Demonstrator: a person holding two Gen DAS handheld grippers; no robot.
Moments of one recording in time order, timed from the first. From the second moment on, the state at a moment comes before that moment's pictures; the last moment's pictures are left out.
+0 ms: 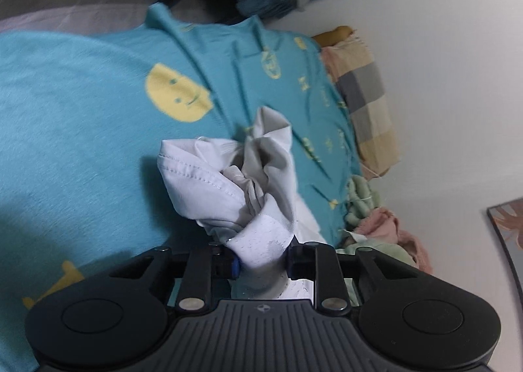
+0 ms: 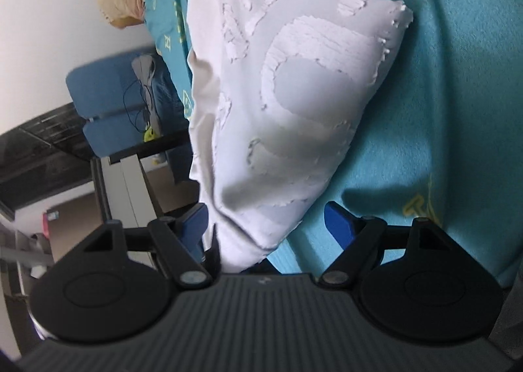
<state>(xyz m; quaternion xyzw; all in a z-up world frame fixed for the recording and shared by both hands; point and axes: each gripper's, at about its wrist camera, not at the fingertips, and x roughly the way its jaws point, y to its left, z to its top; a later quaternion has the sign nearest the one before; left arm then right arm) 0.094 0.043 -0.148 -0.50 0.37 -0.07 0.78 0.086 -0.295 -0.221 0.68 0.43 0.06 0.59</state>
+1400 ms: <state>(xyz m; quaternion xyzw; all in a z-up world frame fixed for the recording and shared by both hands) 0.208 -0.431 0.020 -0.33 0.43 -0.40 0.74 0.009 -0.673 0.063 0.44 0.11 -0.16 0.88</state>
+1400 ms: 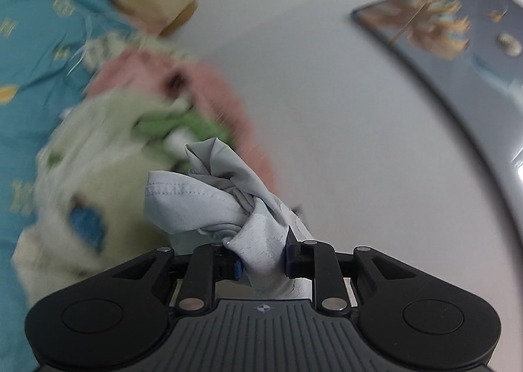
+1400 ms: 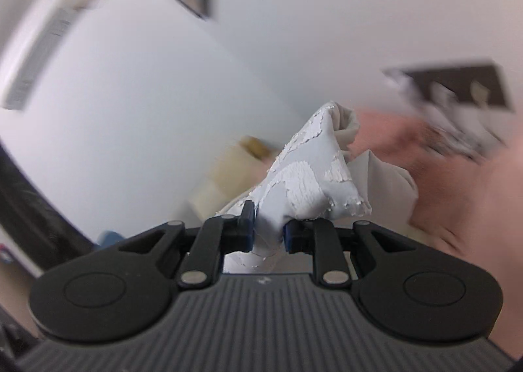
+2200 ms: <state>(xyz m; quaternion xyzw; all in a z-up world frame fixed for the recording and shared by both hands) 0.063 -0.311 0.116 -0.03 0.31 -0.37 0.88 -0.091 -0.546 0.081 0.24 0.15 -0.20 0.94</state>
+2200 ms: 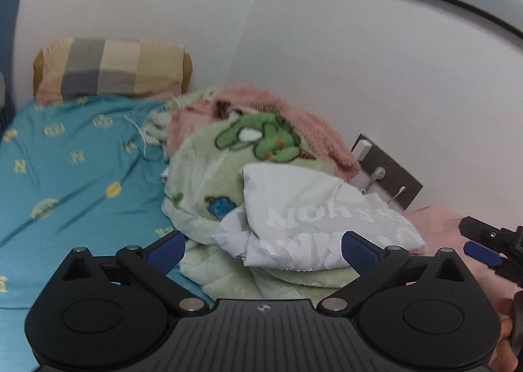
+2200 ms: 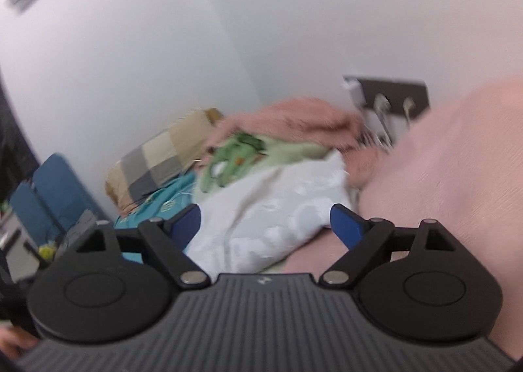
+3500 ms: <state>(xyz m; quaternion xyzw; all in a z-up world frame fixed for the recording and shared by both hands) -0.083 -0.198 0.130 0.01 0.18 -0.35 0.92 -0.163 -0.383 0.084 0.08 0.12 -0.23 0.96</state>
